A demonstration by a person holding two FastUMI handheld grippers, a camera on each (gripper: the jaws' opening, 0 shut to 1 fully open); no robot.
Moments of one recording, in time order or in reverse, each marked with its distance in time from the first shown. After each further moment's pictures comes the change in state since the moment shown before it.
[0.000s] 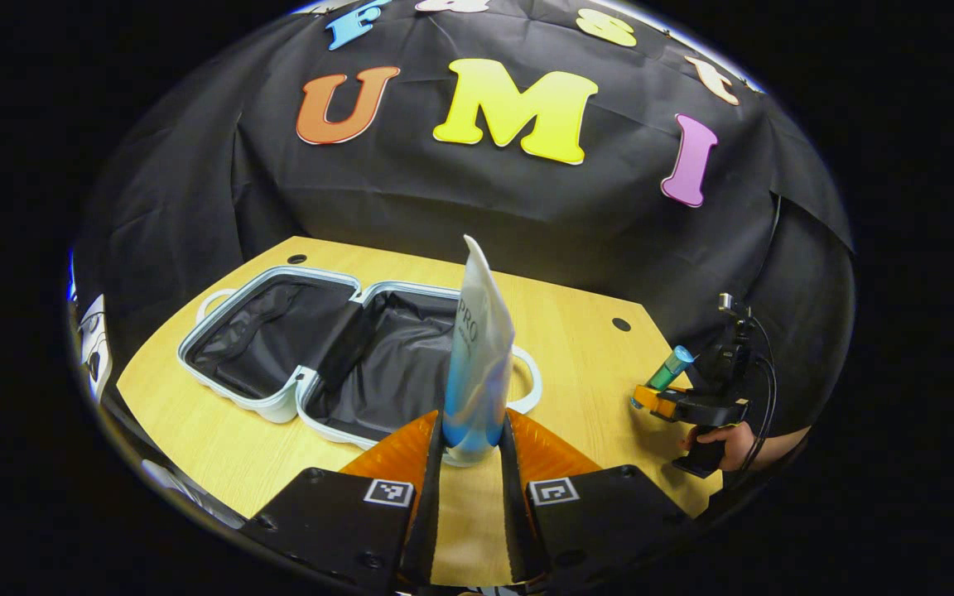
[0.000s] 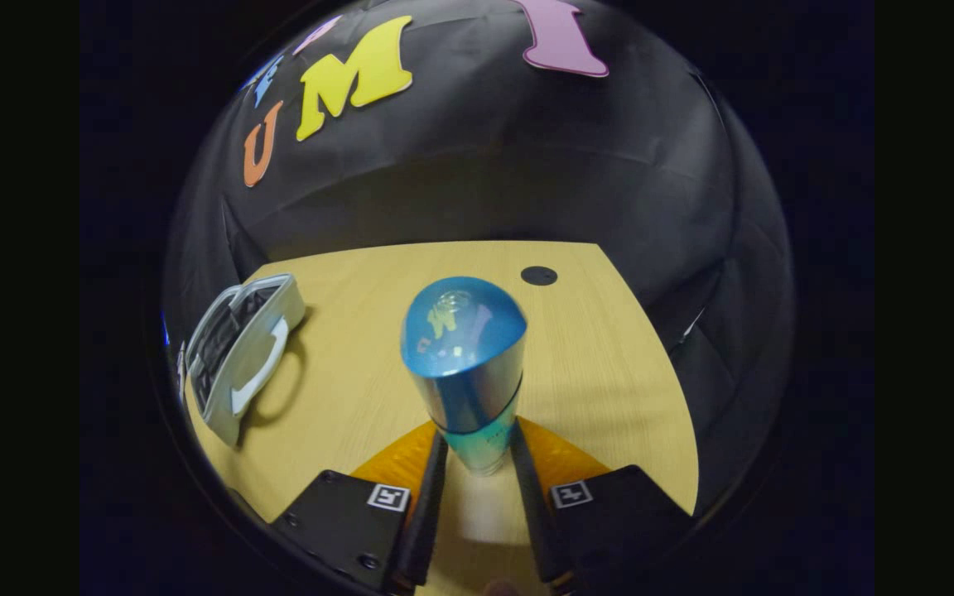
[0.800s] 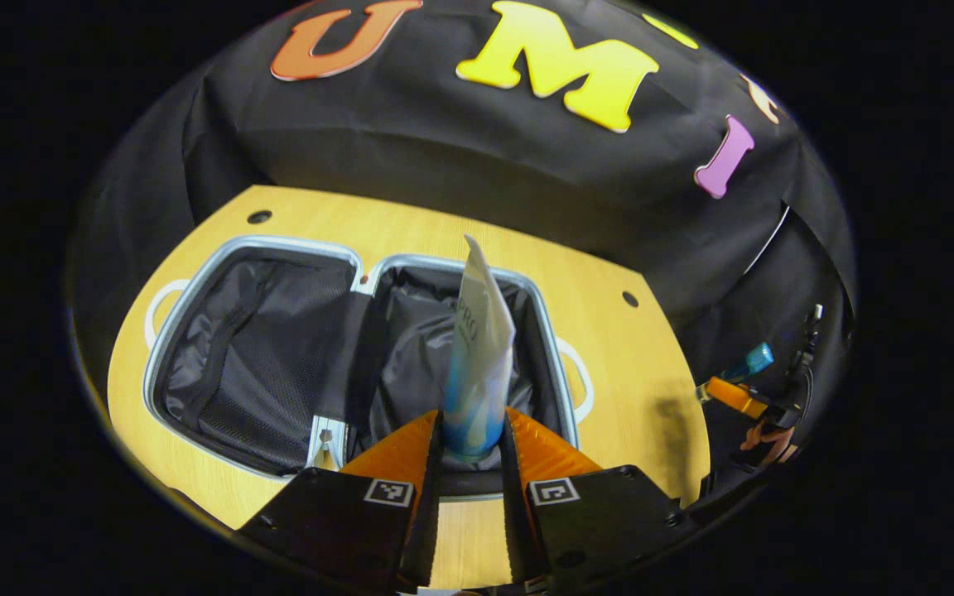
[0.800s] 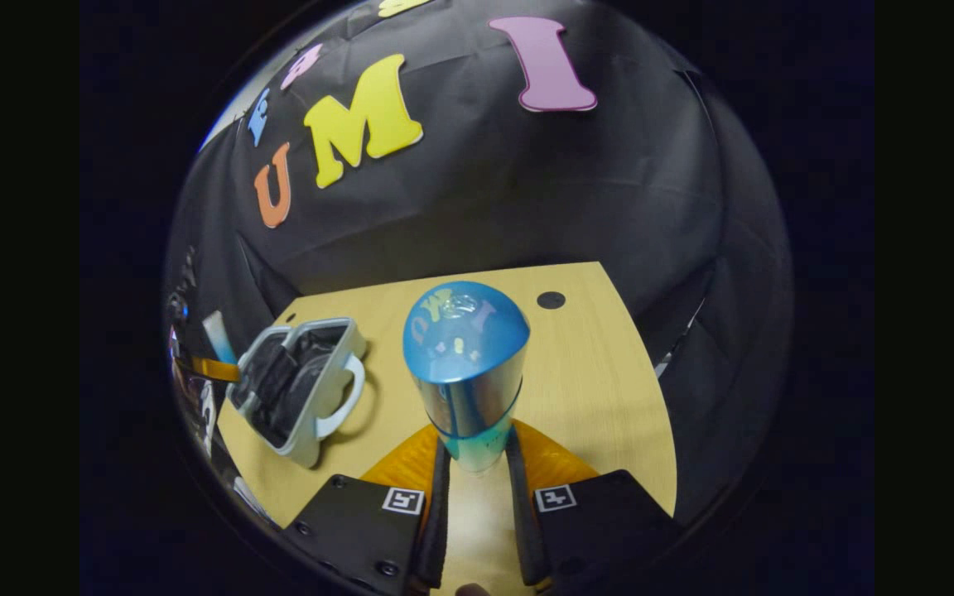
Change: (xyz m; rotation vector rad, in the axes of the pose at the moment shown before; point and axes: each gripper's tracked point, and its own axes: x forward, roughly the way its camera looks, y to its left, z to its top) left arm 0.096 0.083 0.012 -0.026 0.366 -0.214; right arm -0.134 0.033 0.045 0.105 -0.021 0.117
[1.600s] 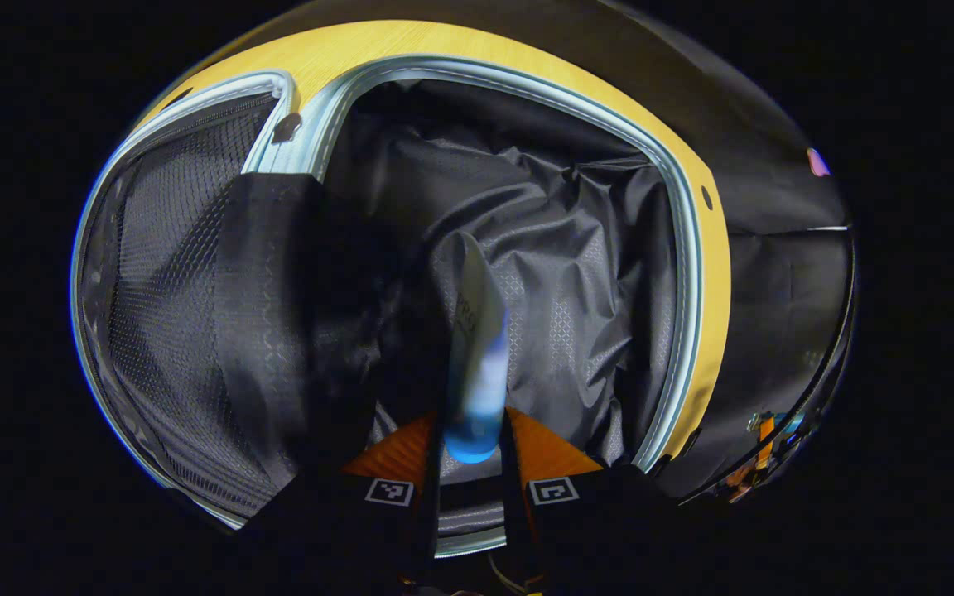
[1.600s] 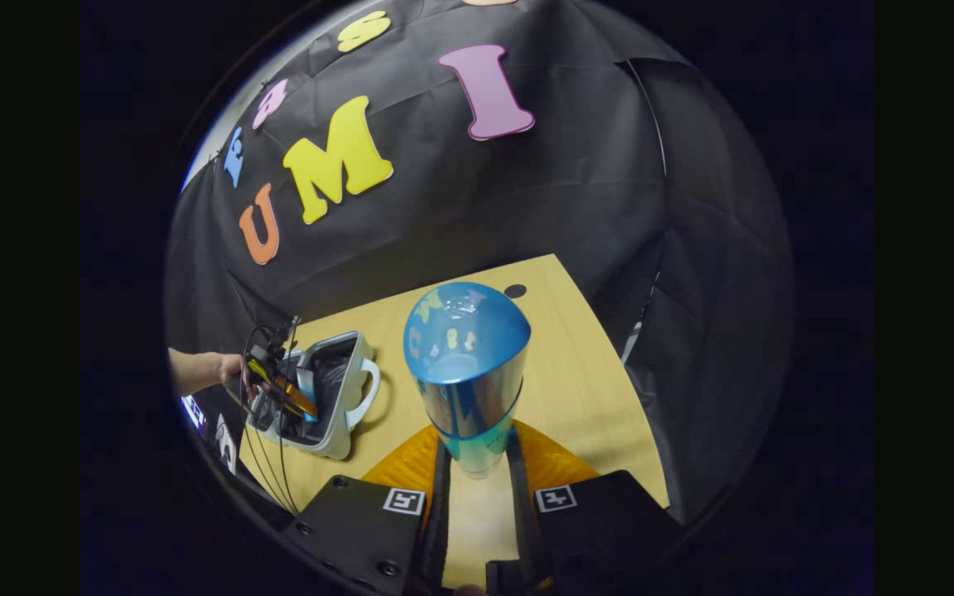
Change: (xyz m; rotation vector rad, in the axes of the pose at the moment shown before) left arm 0.097 0.052 -0.037 -0.125 0.681 -0.008; right arm -0.103 -0.002 -0.022 0.152 -0.026 -0.106
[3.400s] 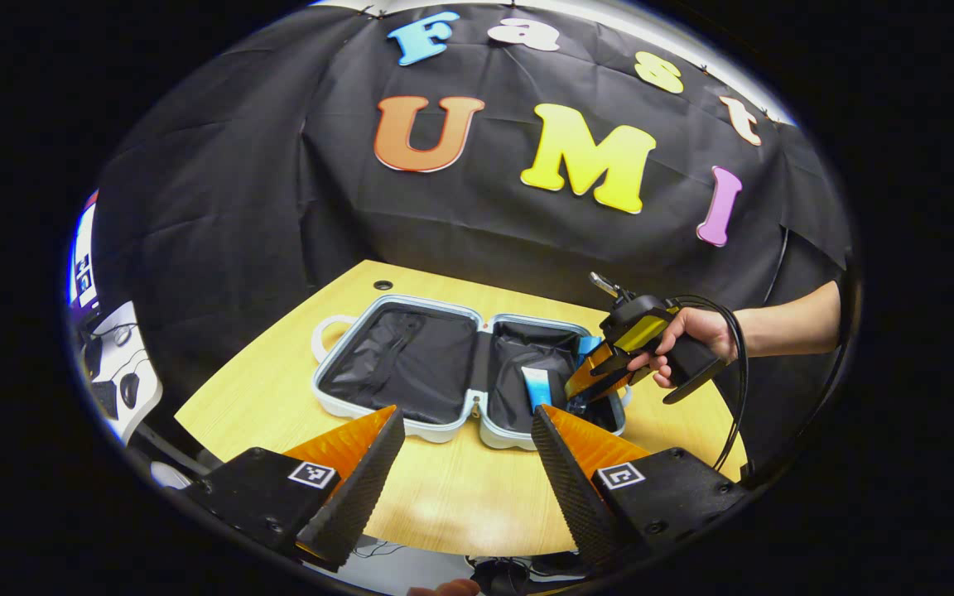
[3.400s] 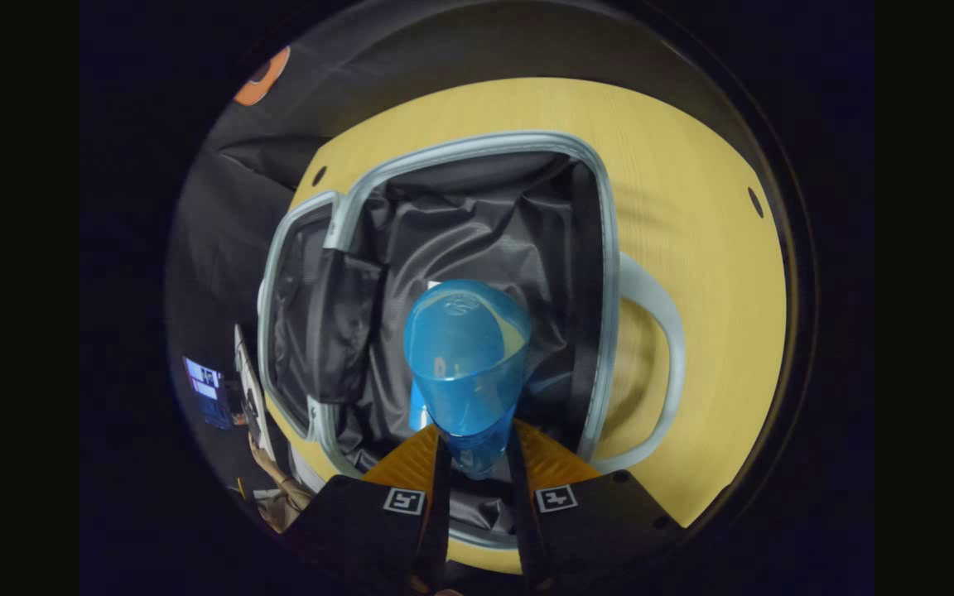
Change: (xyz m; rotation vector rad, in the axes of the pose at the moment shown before) left arm -0.219 0.039 -0.205 0.037 -1.152 0.224; right arm 0.235 0.321 -0.143 -0.173 0.874 0.094
